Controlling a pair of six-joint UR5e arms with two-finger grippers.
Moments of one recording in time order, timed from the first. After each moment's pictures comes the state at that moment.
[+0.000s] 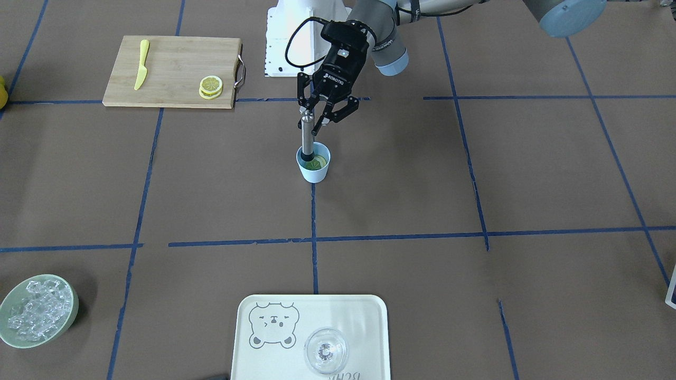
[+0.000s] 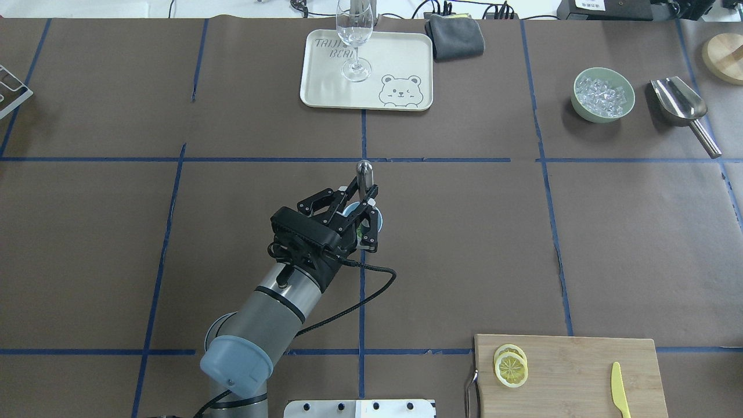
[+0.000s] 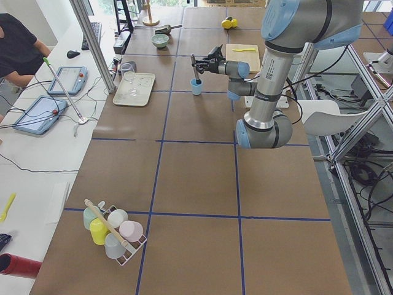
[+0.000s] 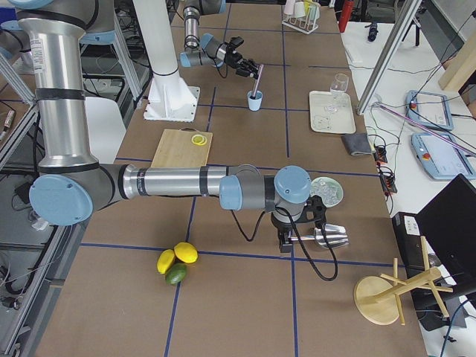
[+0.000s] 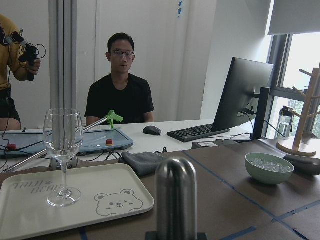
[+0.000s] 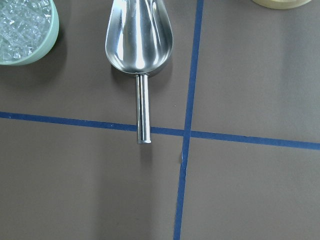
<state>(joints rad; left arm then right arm) -0.17 -2.17 -1.56 -2.87 -0.71 -0.53 1.59 -1.52 1.59 -1.56 2.40 -0.04</state>
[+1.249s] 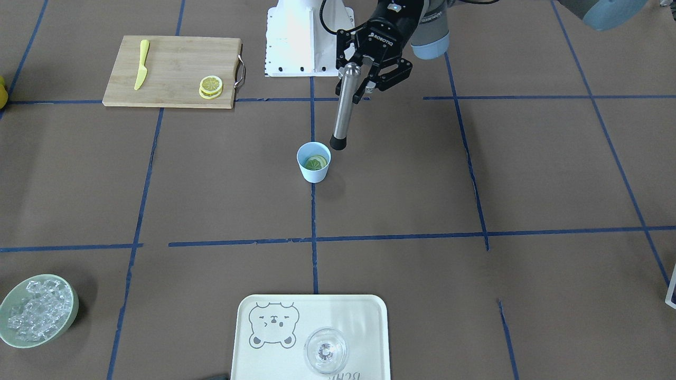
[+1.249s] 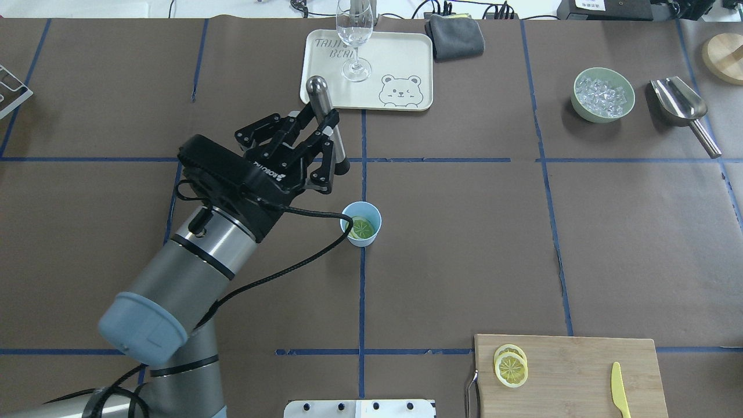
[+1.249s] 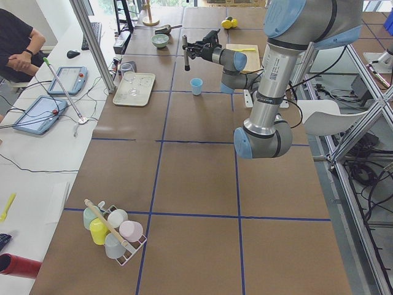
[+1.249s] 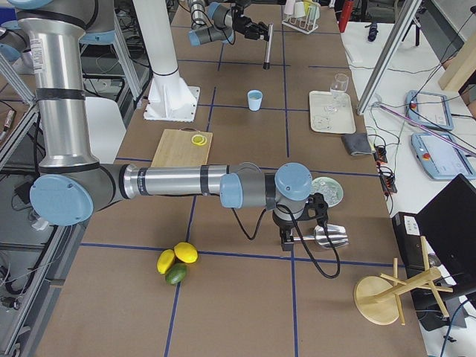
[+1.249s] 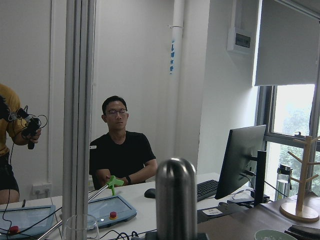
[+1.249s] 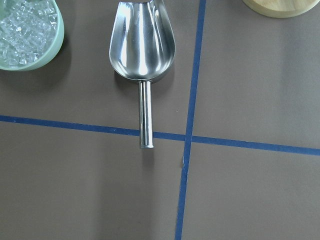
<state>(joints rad) -0.31 -2.00 -1.85 -2.89 -0.82 -0.40 1.59 -1.51 1.59 -1.56 2.40 -0.04</state>
